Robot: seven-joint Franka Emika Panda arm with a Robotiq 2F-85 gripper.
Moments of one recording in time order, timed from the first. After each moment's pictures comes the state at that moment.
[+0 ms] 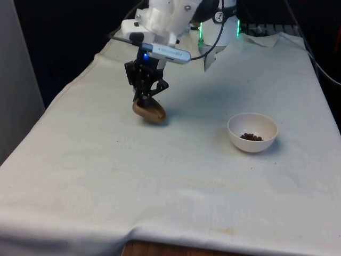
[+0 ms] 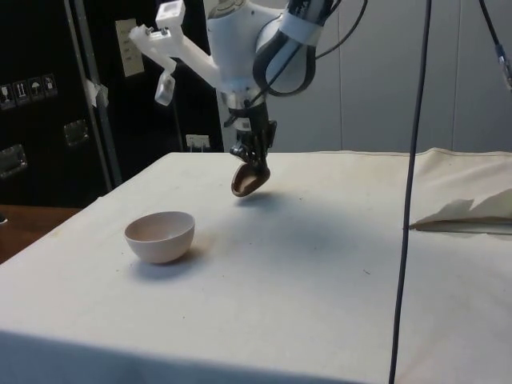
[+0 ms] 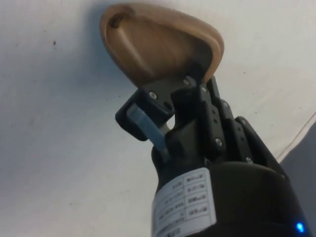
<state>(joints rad) -0.05 0.45 -0.21 -2.13 -0.54 2.64 0.61</state>
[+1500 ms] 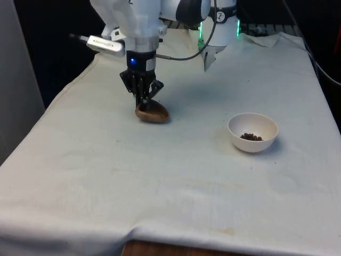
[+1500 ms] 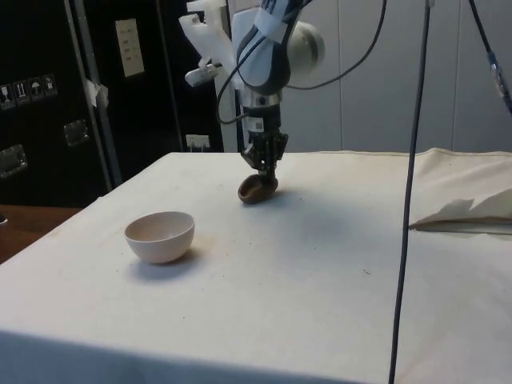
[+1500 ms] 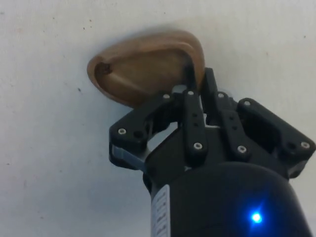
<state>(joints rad) -0.05 0.49 -0.26 -2.15 0.08 2.68 0.04</state>
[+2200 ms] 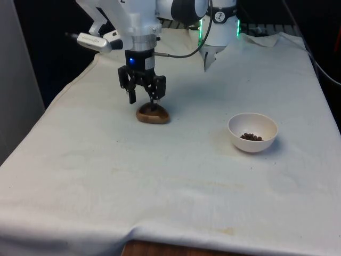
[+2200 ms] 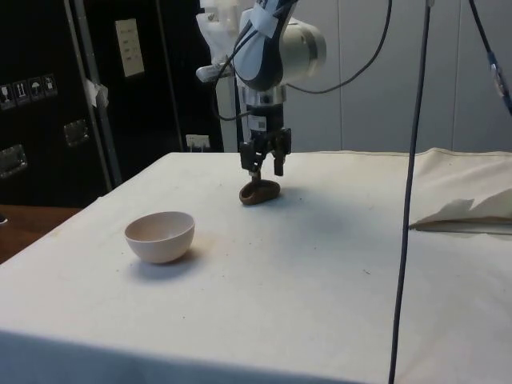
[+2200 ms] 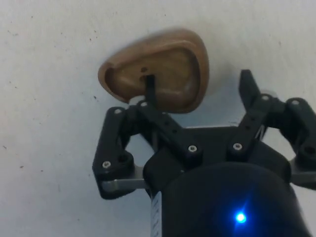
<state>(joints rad) -0.05 0.48 -0.26 -2.15 0.26 2.68 -0.13</state>
